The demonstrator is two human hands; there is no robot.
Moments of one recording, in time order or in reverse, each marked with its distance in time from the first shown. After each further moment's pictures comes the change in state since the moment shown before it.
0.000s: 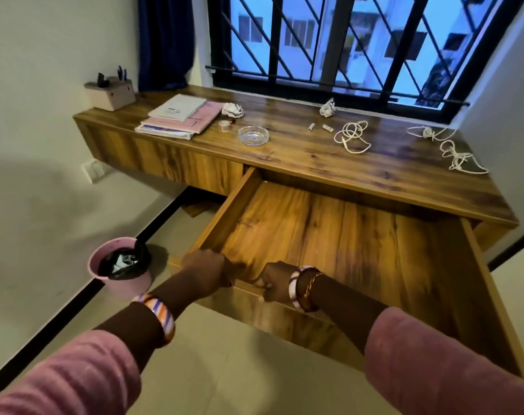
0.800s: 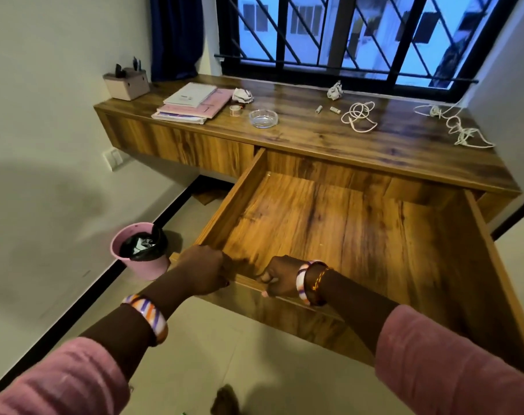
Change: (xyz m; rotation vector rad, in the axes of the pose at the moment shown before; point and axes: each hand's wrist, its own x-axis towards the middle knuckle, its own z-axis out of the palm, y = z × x) left_hand -0.078 -0.005 0.019 0.028 -0.038 0.121; right_hand -0.051 -0.038 0.039 0.083 -0.032 -0.062
